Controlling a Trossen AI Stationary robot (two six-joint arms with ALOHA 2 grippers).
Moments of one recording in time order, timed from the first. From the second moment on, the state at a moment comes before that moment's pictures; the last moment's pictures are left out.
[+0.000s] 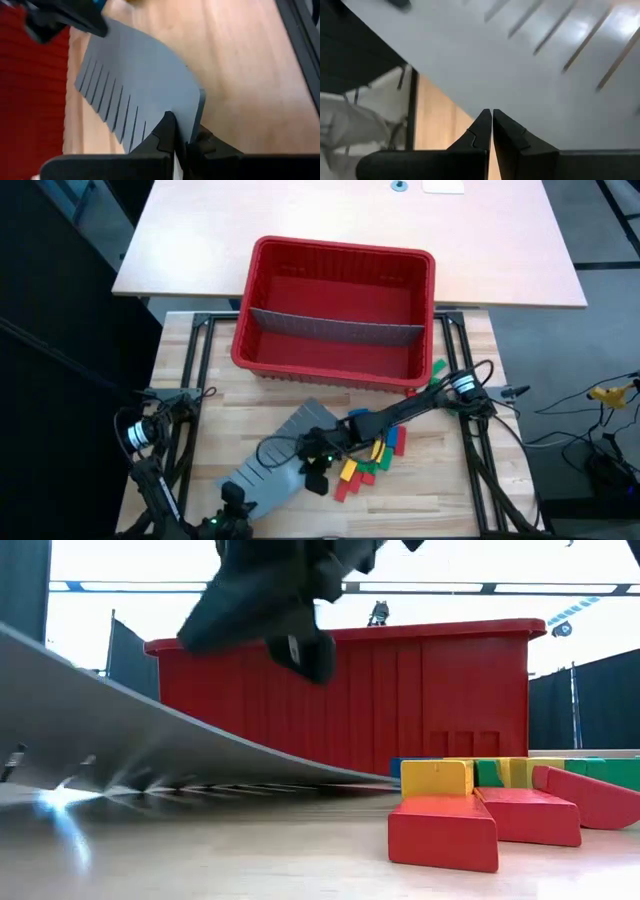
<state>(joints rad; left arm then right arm) -1.14 2.09 1.69 -1.38 -0.74 -0.92 0.29 2.08 1.59 -0.24 -0.17 0.53</state>
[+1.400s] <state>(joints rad) -1.13 1.96 2.02 -1.57 -0.86 -0.97 0.22 1.97 2.14 -0.84 0.16 0.18</state>
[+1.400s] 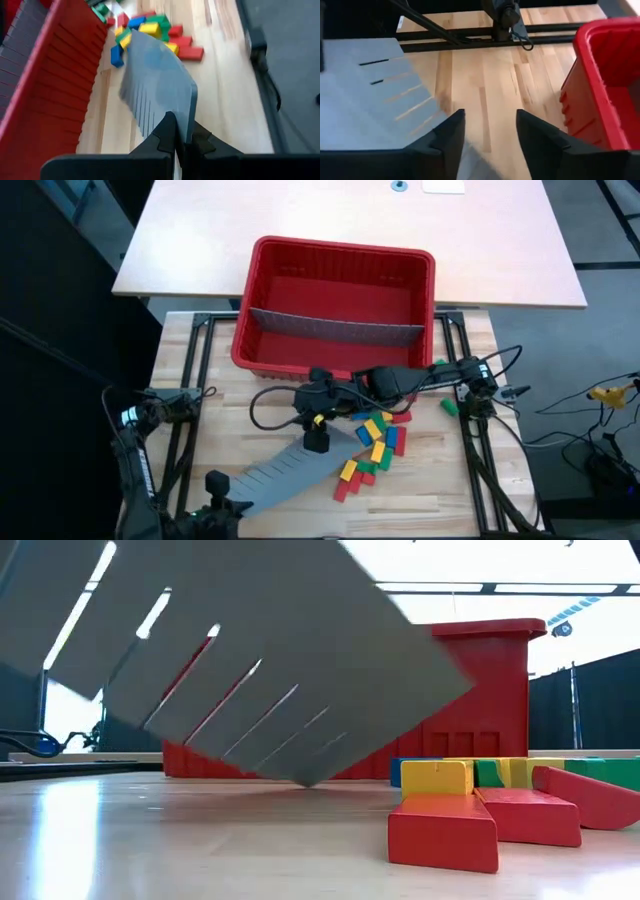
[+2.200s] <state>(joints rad) -1.08 1.76 2.06 -1.57 -1.04 -0.94 0.22 1.85 2.35 -1.10 0.31 0.09</state>
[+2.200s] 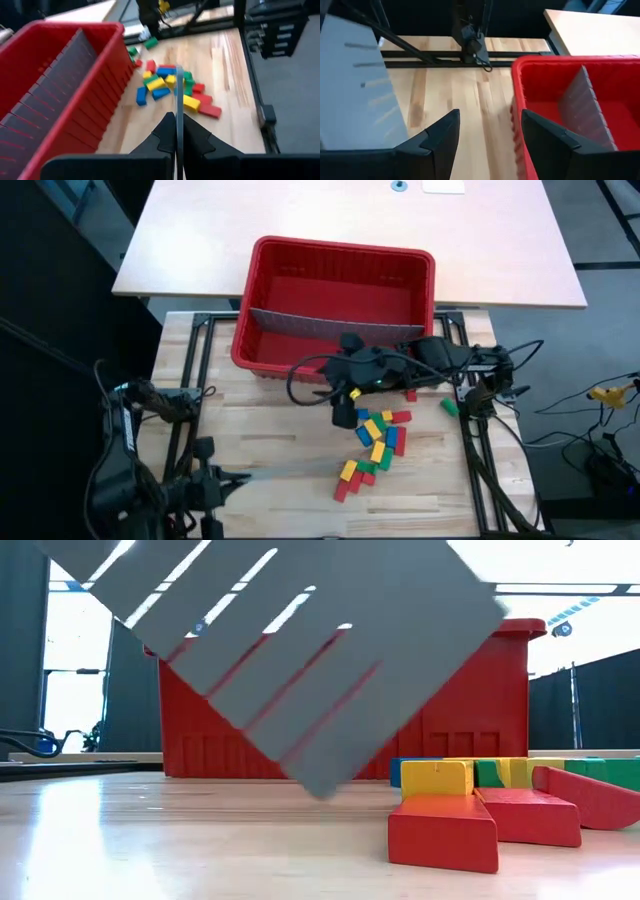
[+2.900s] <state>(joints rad) -0.96 1.59 2.10 -1.57 -1.27 -0.65 0.22 1.82 2.35 -1.25 0.31 0.11</state>
